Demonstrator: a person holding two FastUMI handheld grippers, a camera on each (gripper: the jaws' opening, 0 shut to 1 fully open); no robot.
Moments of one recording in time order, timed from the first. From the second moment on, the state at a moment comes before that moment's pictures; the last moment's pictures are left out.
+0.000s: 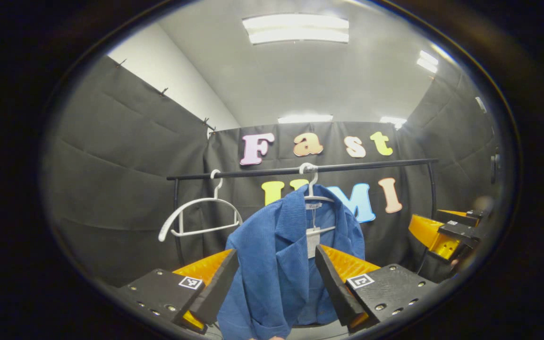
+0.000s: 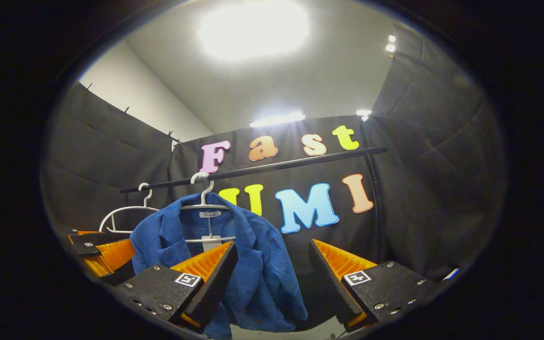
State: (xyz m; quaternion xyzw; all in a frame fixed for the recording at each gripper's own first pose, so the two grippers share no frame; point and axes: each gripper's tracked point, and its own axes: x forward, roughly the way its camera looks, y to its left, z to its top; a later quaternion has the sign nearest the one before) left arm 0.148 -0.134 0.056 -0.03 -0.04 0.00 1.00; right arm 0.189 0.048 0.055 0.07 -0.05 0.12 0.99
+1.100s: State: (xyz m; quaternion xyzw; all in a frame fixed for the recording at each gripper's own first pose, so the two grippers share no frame) left arm 0.280 -0.162 -0.018 -0.01 0.02 0.08 1.00; right arm 0.320 0.132 -0.036 0.09 0.04 0.23 0.97
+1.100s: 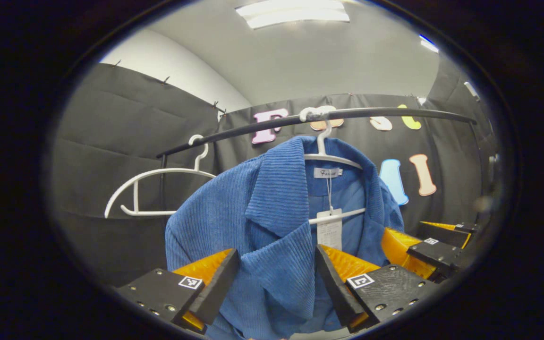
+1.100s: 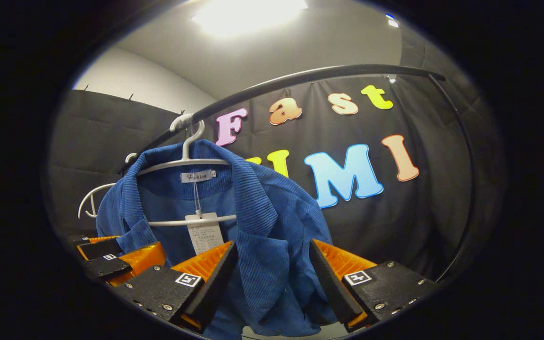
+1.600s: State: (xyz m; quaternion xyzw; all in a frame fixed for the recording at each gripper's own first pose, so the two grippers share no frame) left arm 0.301 -0.147 -0.050 0.00 0.04 0.12 0.99; right arm 0.344 0.165 -0.095 0.10 0.12 0.24 0.96
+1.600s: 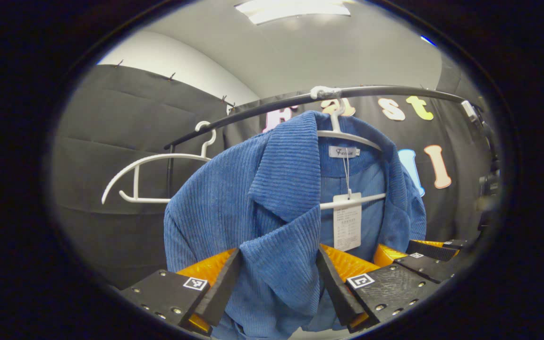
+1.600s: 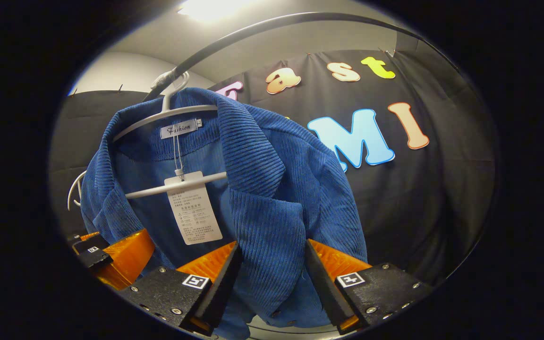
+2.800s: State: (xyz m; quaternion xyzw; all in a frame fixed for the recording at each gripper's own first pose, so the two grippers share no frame) left arm 0.228 -0.116 0.041 0.06 -0.02 0.08 1.00; right arm 0.356 0.071 0.043 0.13 -0.04 0.18 0.97
